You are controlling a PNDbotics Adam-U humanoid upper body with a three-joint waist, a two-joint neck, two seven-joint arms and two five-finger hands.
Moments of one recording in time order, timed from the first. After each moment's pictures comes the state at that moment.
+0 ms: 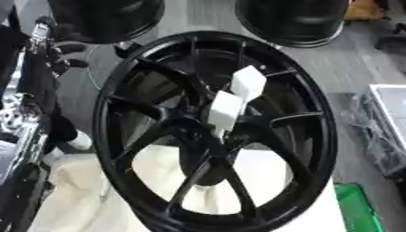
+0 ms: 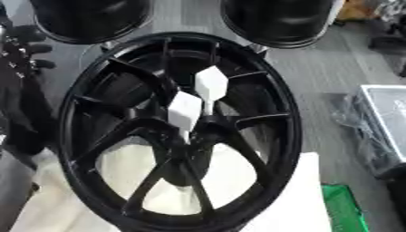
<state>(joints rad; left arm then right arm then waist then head) -0.34 0.43 0.07 -1.79 0.32 0.18 0.19 -0.89 -0.95 0.33 -1.99 -0.17 0.05 0.29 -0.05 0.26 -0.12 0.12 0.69</state>
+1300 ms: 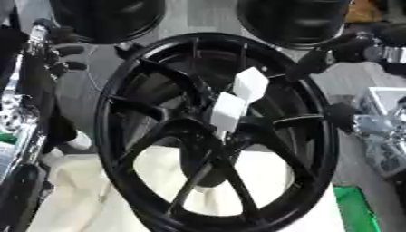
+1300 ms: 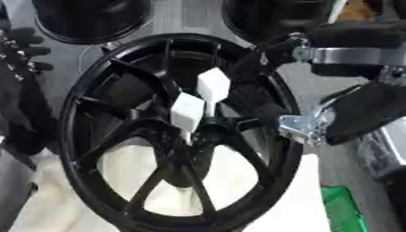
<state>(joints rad) -0.34 0.44 0.08 -1.79 0.33 0.18 0.20 -0.91 -0.84 0.48 -1.99 0.01 0.09 0.74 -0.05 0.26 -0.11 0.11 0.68</state>
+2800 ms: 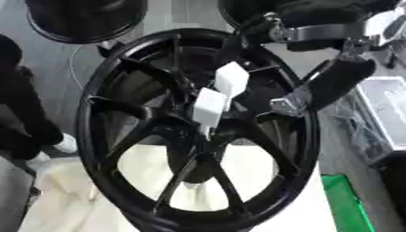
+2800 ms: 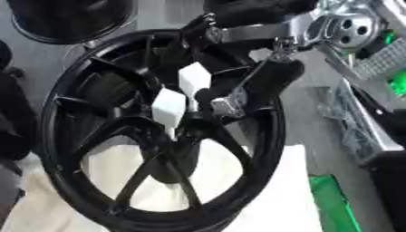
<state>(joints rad) -0.30 0.59 0.15 -1.92 0.37 0.11 0.21 -1.01 -0.67 0.50 -1.84 0.23 0.00 0.83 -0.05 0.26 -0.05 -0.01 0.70</state>
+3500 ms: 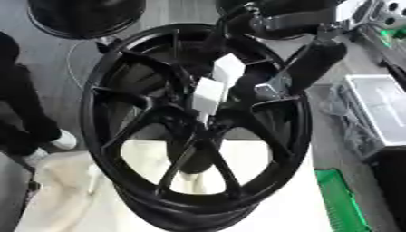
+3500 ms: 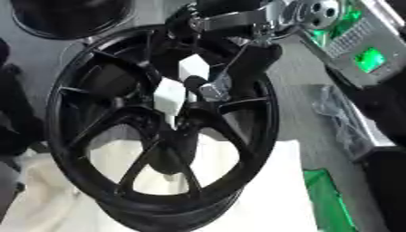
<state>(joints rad) -0.23 0.59 0.15 -1.92 0.37 0.12 0.21 -0.98 -0.66 0.52 -1.81 0.25 -0.05 0.87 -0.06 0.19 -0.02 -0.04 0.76</state>
